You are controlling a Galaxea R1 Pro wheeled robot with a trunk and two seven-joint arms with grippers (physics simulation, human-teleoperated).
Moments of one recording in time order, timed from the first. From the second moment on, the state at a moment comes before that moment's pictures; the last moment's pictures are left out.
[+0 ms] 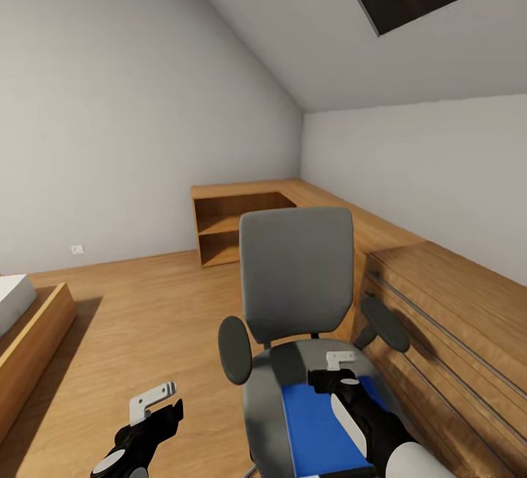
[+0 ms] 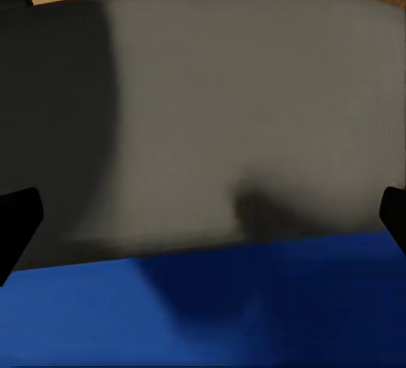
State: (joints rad) left arm 0.06 -0.06 -0.08 -1.61 0.40 0.53 0.50; right arm -0.55 0.03 0.33 -0.59 -0.30 0.27 -0.22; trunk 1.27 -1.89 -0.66
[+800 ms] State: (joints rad) left arm 0.06 -0.06 -0.08 -1.60 0.40 0.53 0.50; right arm -0.55 0.03 0.33 -0.61 -0.30 0.30 -0.22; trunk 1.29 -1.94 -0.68
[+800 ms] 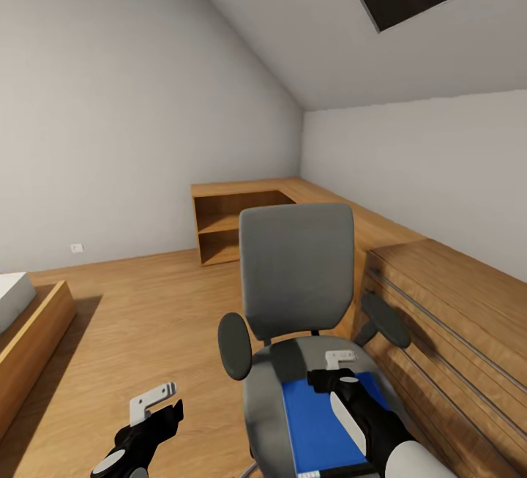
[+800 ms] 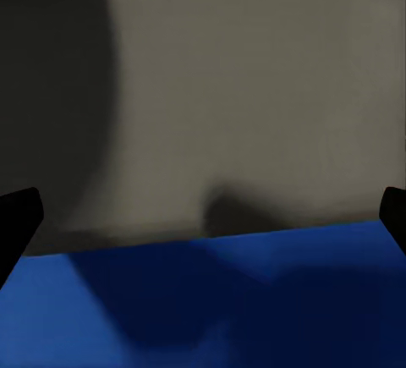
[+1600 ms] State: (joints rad) left arm 0.06 -0.06 -0.08 -1.60 0.39 0.53 0.50; right arm -0.55 0.03 0.34 -0.61 -0.30 0.30 -0.22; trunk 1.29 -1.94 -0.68
